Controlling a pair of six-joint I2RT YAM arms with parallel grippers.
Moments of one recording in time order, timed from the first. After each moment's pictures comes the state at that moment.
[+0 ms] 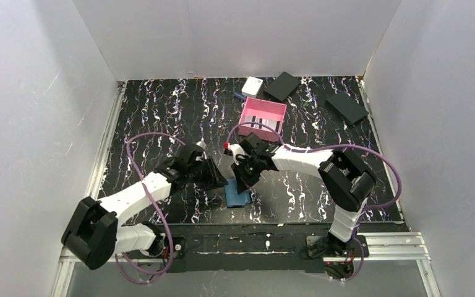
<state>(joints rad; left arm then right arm) -0.61 1.24 0.63 -0.26 0.27 -0.97 0.86 1.81 1.10 -0.40 -0.49 0.13</state>
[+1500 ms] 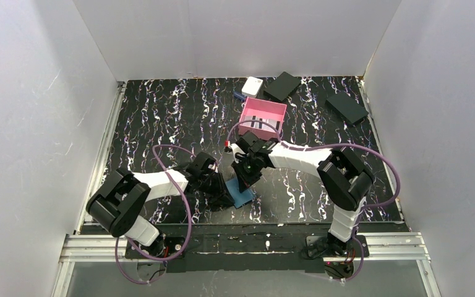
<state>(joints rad) -0.66 1.50 0.56 -0.10 0.44 -1.01 0.87 1.81 1.16 -0.51 -0.40 0.21</state>
